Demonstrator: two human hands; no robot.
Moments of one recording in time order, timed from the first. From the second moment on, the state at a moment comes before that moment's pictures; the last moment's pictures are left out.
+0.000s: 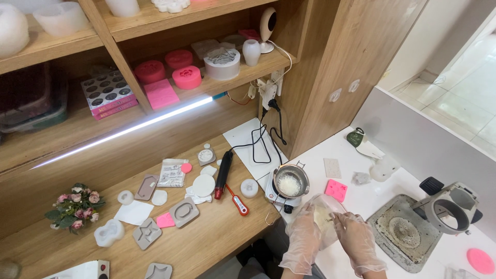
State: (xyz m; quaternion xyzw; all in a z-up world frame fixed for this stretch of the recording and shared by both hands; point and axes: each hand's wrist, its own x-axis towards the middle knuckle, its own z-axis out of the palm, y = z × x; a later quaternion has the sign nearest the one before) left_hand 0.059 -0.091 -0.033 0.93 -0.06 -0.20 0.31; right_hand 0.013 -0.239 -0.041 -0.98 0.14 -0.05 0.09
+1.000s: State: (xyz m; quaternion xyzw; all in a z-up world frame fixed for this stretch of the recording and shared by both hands) left_hand 0.065 -0.104 -0.093 0.88 -0.12 -0.09 0.44; right_hand 0.019 -0.275 -0.089 -0.99 0.13 -0.04 -0.09
